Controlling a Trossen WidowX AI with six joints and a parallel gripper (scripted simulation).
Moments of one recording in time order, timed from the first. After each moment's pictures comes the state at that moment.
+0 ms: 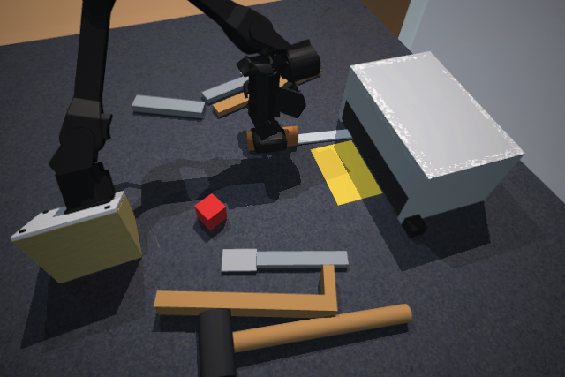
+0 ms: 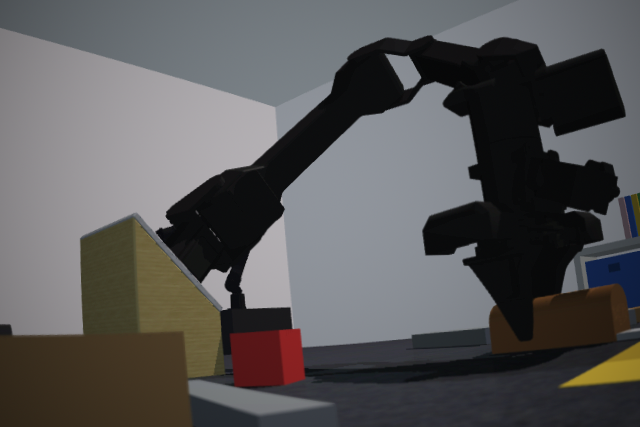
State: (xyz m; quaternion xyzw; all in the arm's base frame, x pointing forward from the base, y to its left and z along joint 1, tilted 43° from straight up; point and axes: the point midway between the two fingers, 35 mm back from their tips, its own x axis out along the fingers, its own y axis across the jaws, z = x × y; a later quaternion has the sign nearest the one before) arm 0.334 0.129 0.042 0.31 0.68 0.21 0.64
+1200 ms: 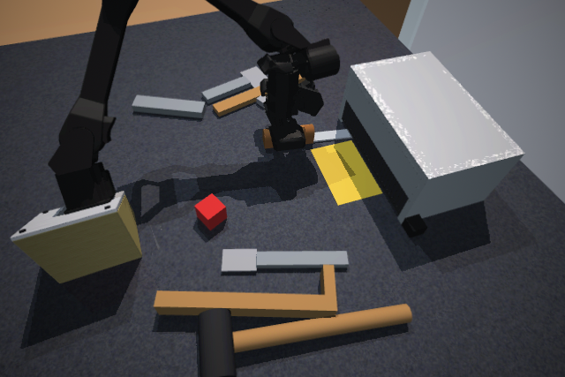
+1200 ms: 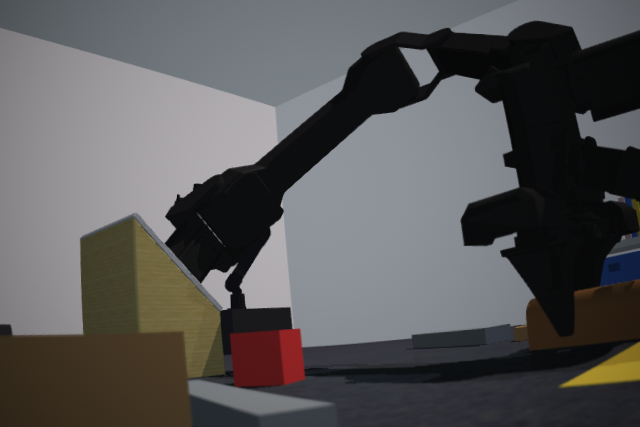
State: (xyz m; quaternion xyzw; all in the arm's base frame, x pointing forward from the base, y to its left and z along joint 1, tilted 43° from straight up) arm 0.370 0.125 0.039 0.31 0.67 0.21 0.64
